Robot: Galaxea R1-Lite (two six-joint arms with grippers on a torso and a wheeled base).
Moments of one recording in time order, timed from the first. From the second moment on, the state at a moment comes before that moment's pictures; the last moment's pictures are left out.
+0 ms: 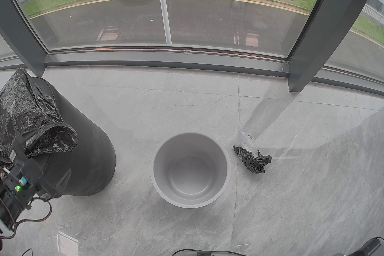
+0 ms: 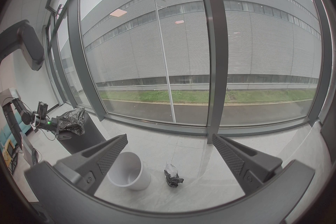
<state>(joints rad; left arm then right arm) -0.26 1.00 -0.28 -0.51 0.18 0.94 0.00 0.41 -0.47 -0.11 0.22 0.05</state>
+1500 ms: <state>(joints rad) -0.42 1.26 -0.33 -0.88 0.60 1.02 0.00 0.38 -0.40 -0.11 0.17 0.05</state>
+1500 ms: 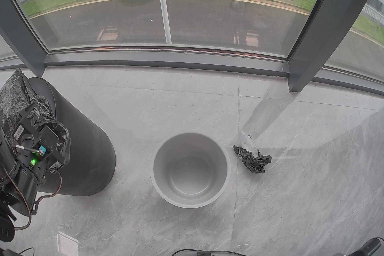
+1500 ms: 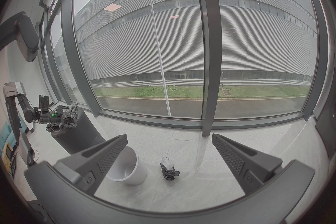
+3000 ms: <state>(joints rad) -0.26 1.40 -0.39 -0.88 0.66 1.01 -0.01 0.36 -0.34 -0.11 0.15 0.06</state>
